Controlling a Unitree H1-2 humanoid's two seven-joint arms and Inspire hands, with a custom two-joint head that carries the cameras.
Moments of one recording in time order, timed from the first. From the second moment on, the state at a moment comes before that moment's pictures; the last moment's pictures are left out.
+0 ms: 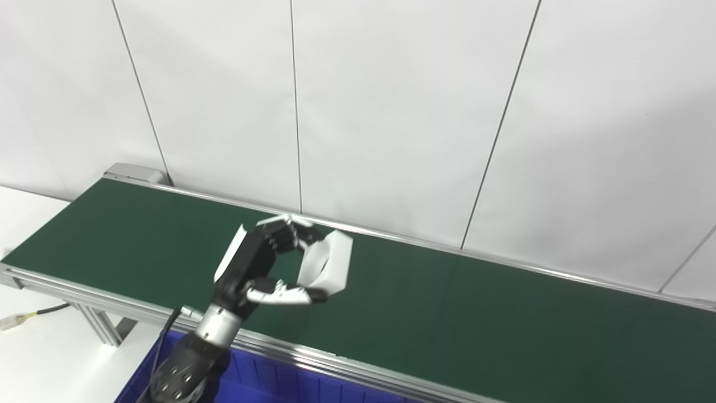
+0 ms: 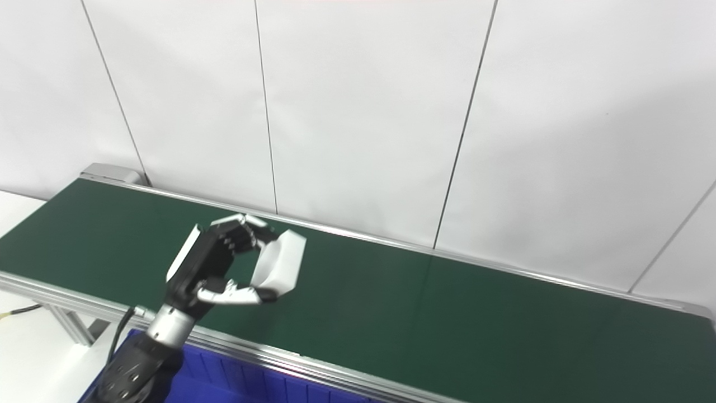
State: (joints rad) left arm -0.09 0.30 -0.10 0.02 -0.34 -0.41 -0.13; right arm 0.24 -0.08 0.20 0.33 -0.08 -0.43 -0.14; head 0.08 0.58
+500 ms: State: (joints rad) left arm 0.13 0.25 -0.10 -0.14 -0.28 -0.28 -0.26; right arm 0.28 -0.09 0.22 0.27 -0.11 -0.43 -0.14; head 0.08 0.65
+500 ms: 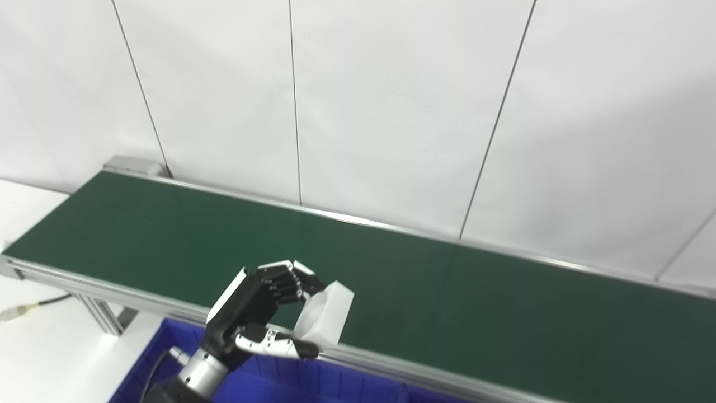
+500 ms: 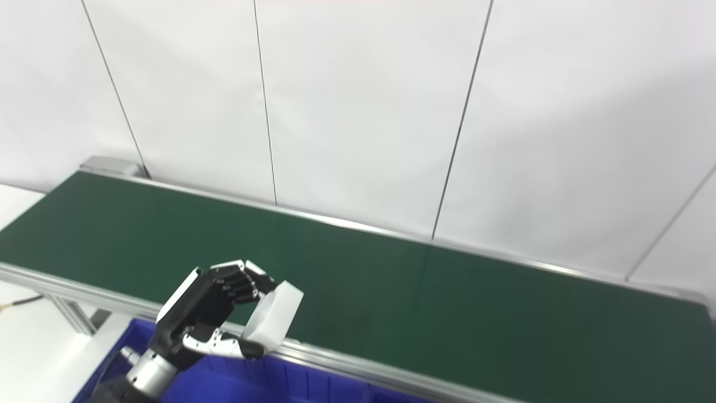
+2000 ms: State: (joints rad) left arm 0.11 0.14 -0.08 0.41 0.45 -0.17 0.20; right arm 0.29 -0.09 0.23 0.24 -0.13 -0.43 -0.13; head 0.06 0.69
